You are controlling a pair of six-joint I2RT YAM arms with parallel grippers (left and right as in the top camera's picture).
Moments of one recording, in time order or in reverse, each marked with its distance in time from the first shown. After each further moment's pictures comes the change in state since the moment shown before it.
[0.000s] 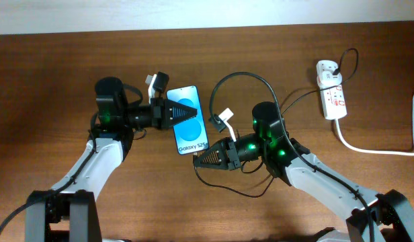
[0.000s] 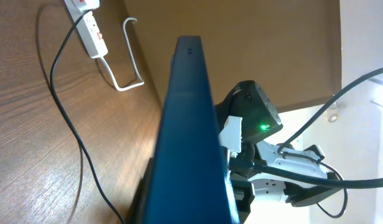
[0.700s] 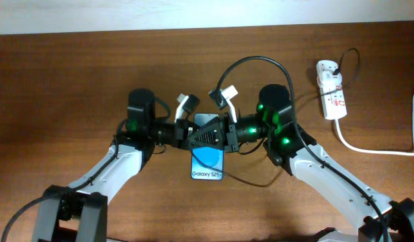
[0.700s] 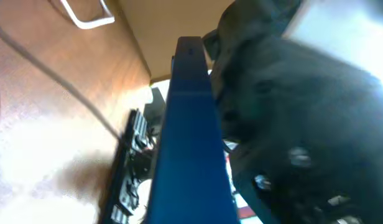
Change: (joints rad) left arm -0.171 0.004 -0.071 -0.012 0.077 0.098; right arm -0.016 -0.026 0.159 0.015 0.062 -0.045
